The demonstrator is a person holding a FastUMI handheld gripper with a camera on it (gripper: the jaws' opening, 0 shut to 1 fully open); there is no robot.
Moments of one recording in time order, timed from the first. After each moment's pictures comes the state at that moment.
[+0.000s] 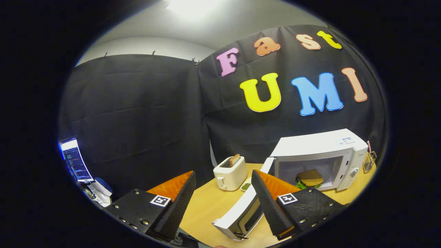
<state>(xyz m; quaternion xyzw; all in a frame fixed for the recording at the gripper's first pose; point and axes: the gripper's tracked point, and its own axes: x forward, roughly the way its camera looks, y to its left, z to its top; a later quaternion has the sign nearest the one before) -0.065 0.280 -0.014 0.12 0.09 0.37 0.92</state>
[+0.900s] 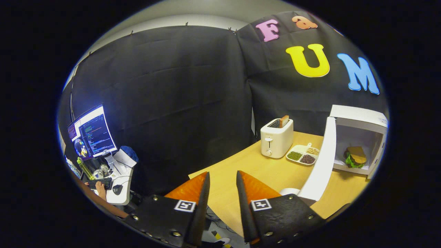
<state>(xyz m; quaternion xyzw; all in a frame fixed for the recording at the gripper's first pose) -0.146 0.378 -0.122 0.03 0.19 0.51 0.84</state>
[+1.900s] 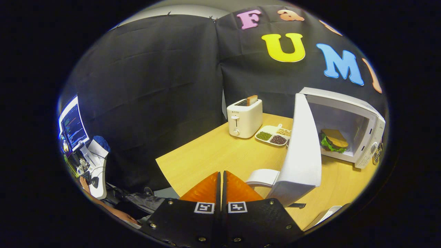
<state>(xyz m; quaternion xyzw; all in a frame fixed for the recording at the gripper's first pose) -0.104 0.320 -0.186 0.00 0.25 0.41 0.88</state>
